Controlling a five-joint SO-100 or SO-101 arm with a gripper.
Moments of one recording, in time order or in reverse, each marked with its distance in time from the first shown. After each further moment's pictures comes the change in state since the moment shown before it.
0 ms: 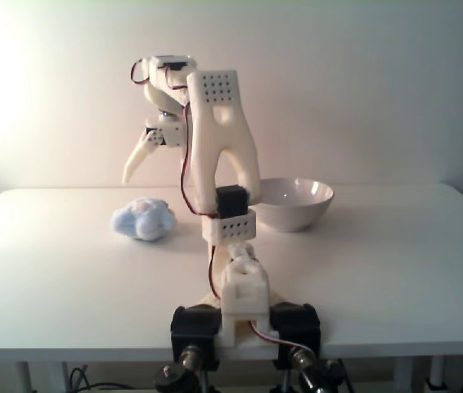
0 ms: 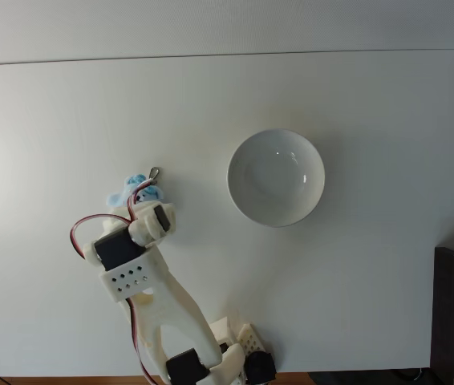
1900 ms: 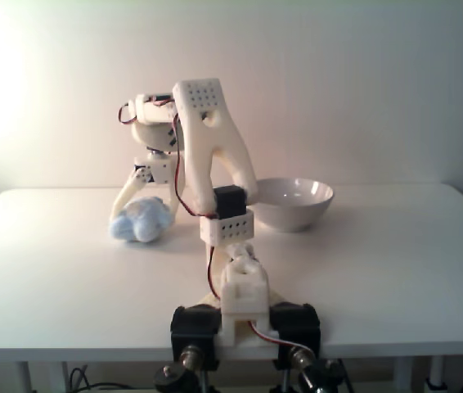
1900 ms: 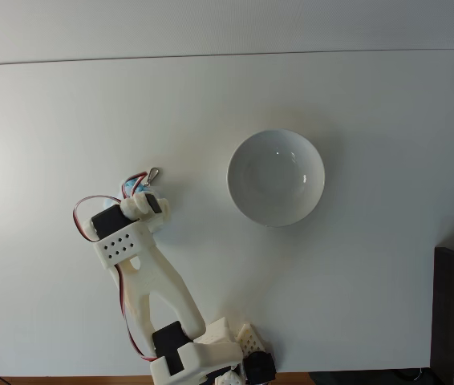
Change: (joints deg) arm -4.8 -14.4 0.1 -6.5 -2.6
